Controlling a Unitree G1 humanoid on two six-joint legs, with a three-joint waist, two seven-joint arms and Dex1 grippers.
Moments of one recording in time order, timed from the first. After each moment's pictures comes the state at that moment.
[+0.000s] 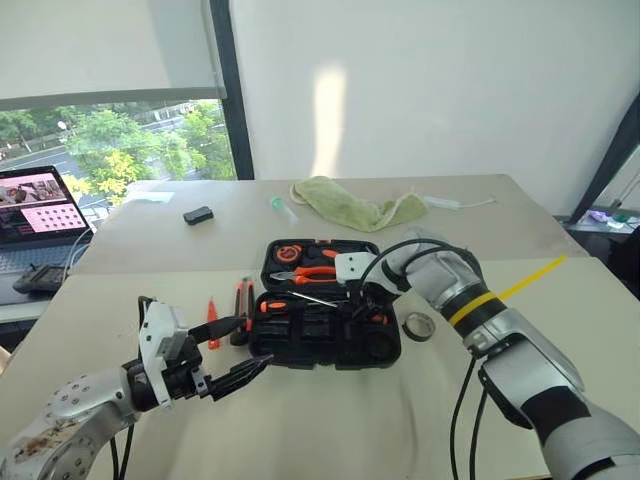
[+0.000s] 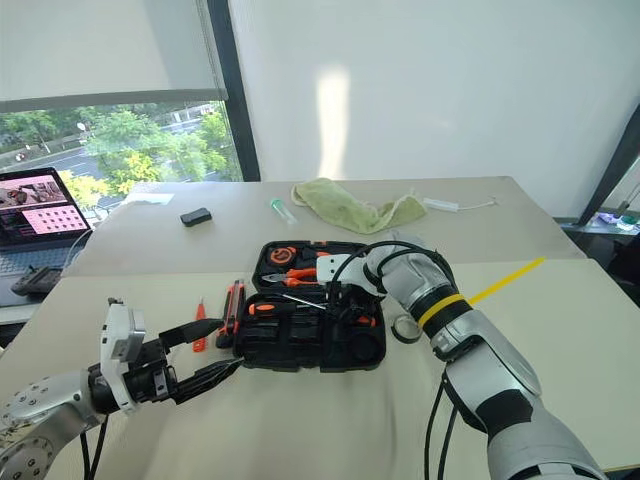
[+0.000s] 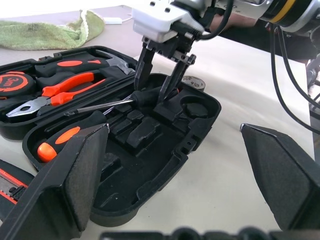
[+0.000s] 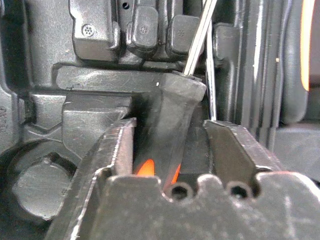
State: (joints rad) left arm 0.13 0.70 0.31 -0.63 -0.79 0.58 -0.80; right arm -1.09 -0.42 0.54 0.50 -0.28 0.40 1.36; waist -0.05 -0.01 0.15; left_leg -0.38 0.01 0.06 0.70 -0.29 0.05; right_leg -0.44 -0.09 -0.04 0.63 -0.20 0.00
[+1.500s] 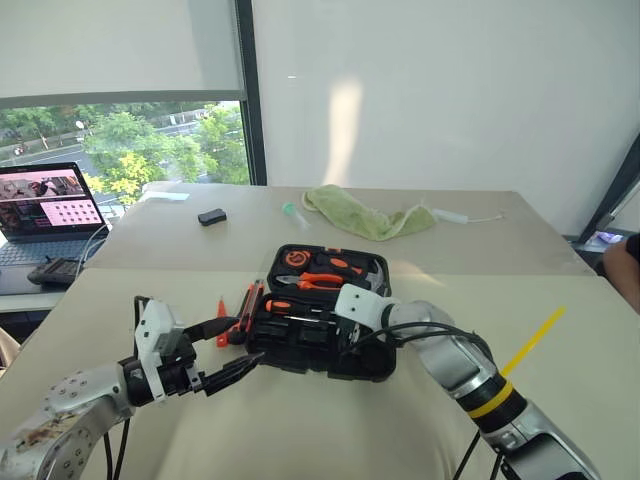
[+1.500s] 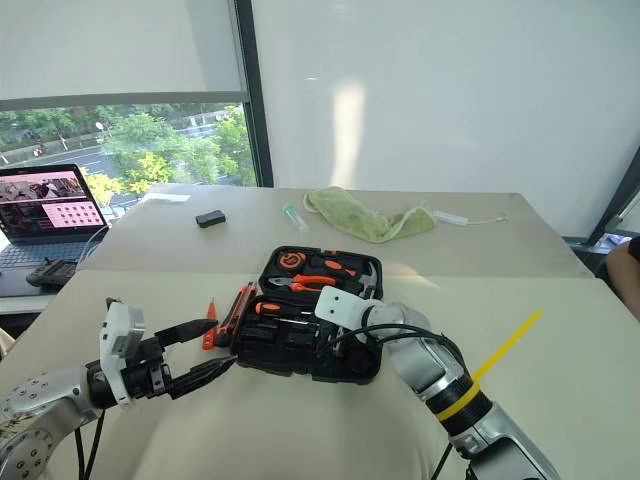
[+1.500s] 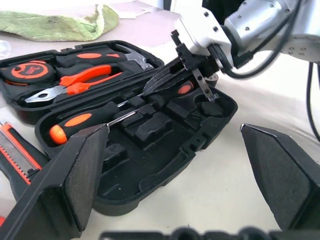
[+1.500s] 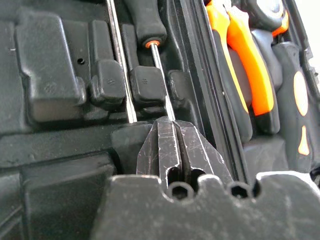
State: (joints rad) left arm 0.13 0.67 0.35 -0.53 -0.77 0.55 -0.77; right arm -0.53 -0.40 0.36 -0.01 -0.13 0.43 0.73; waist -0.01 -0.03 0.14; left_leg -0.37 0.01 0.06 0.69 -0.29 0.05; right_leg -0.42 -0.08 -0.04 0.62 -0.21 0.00
